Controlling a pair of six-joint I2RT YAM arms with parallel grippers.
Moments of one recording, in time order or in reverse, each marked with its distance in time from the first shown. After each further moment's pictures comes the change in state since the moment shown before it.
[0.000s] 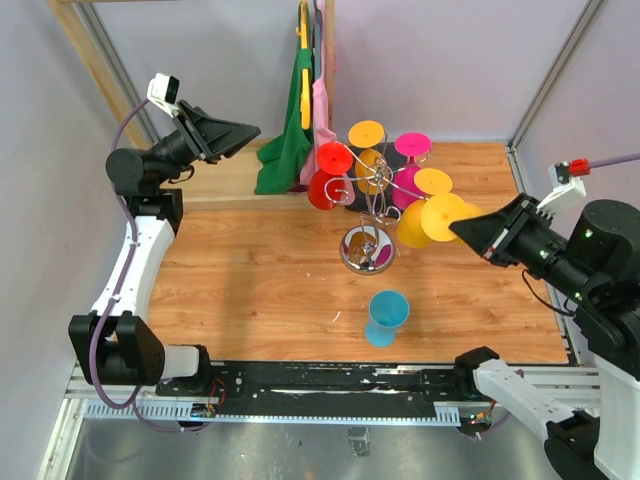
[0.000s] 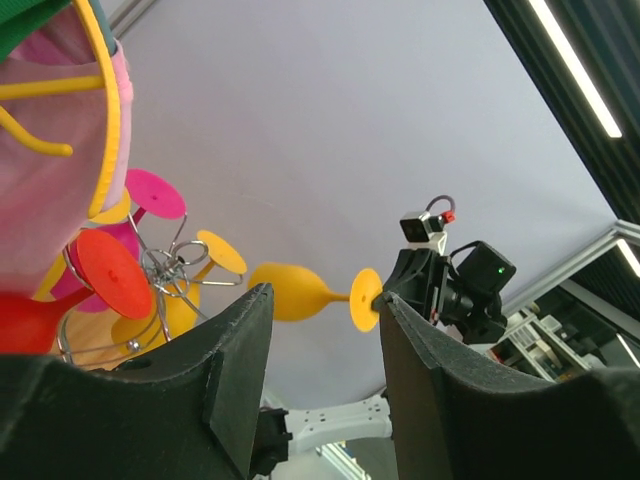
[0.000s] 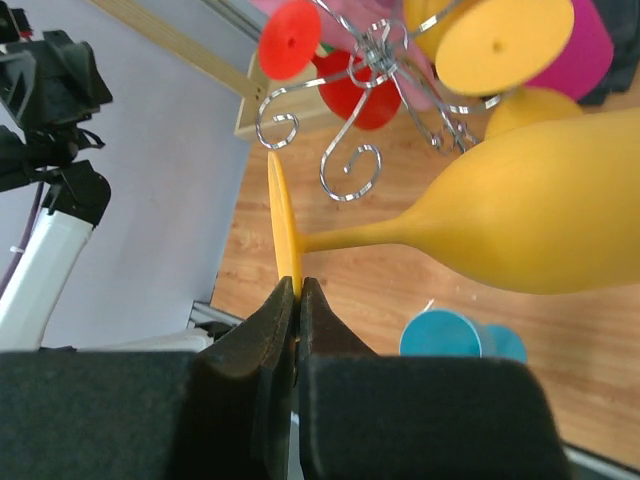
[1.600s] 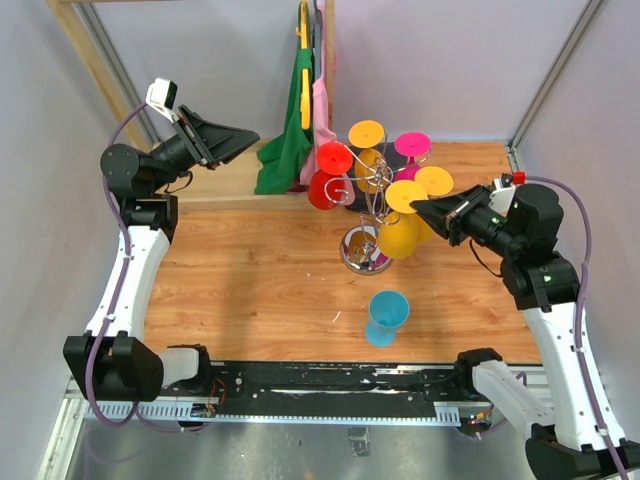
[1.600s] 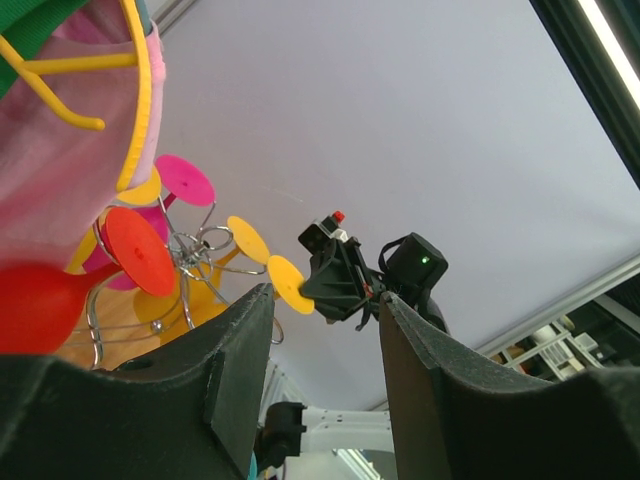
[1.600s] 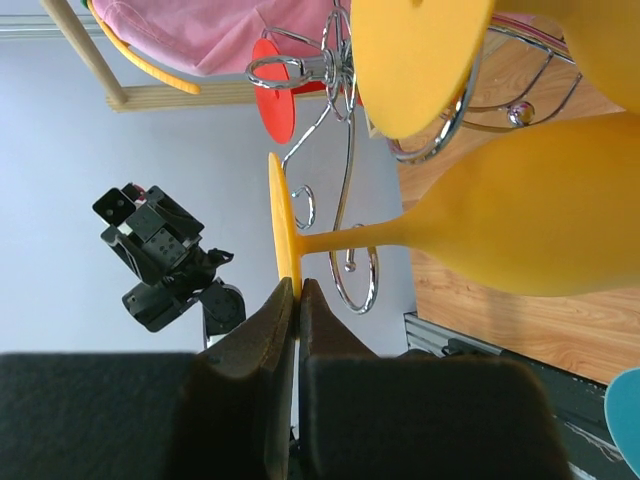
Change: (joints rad) left arm 0.001 -0.080 0.000 -0.250 -0.008 0.164; right arm -0.197 -0.052 -0.625 0.562 -0.316 0.675
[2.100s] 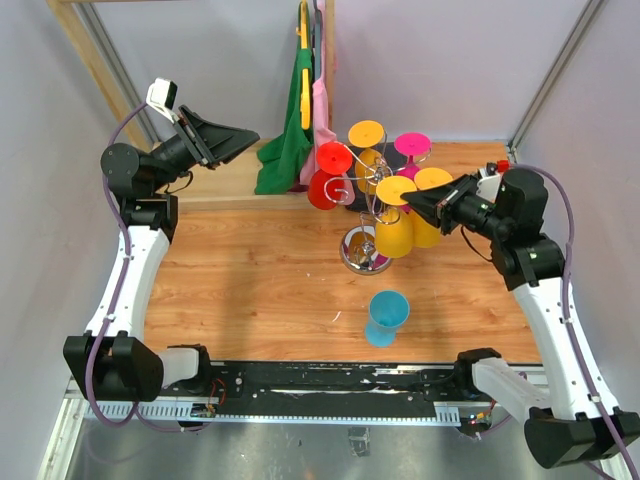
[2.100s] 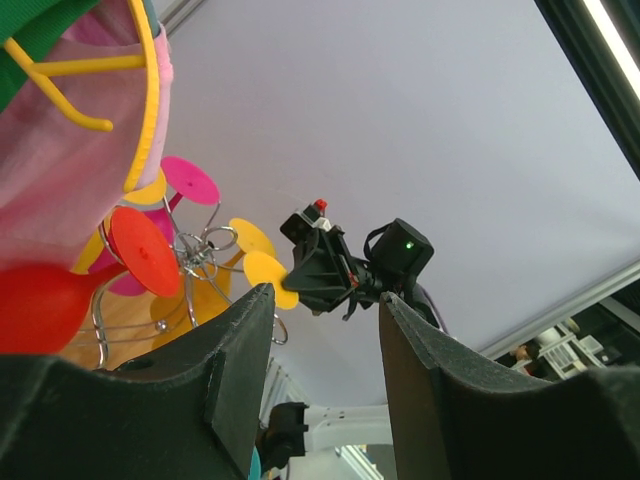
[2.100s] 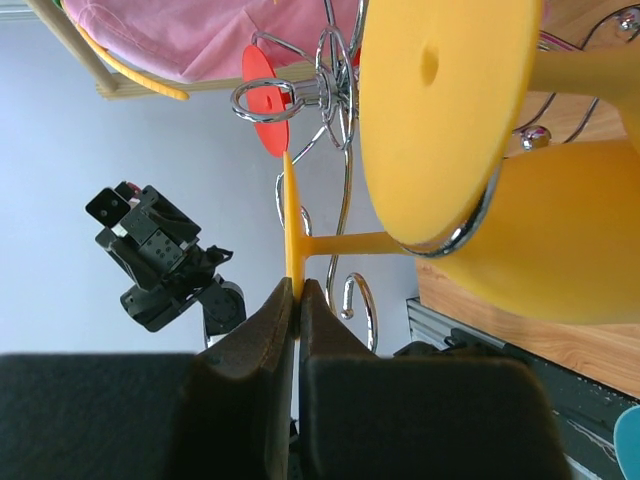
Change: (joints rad) left arm 0.000 0.000 0.000 -0.014 -0.004 0.016; right arm -0.001 0.114 0.002 0.092 -0.061 0.003
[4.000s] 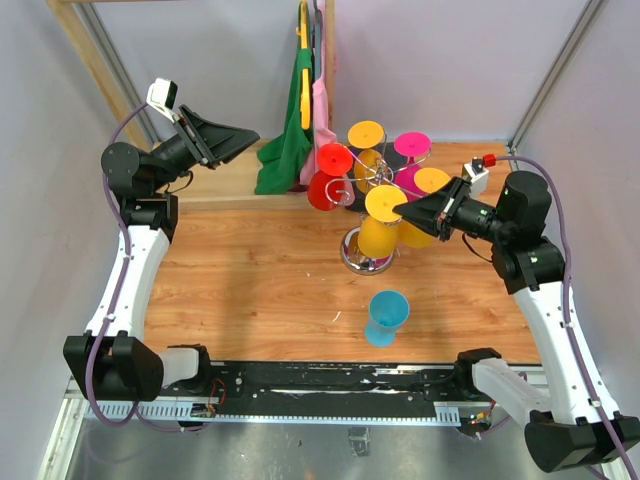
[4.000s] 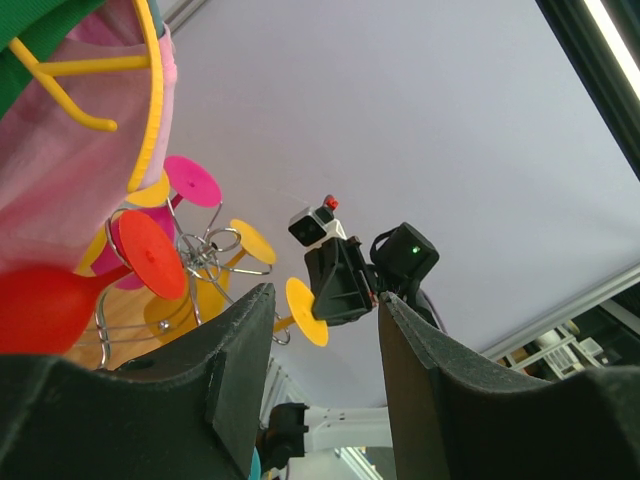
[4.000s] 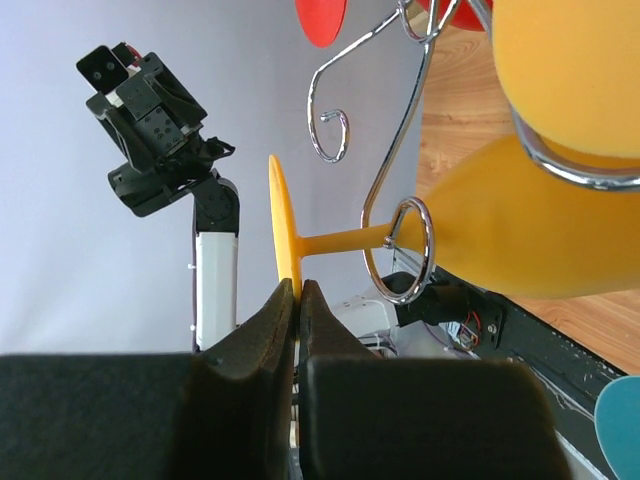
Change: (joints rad) left arm 0.000 0.002 0.003 -0.012 -0.003 0.005; right arm 0.000 -0.010 -0.014 0.073 -0.250 -0.107
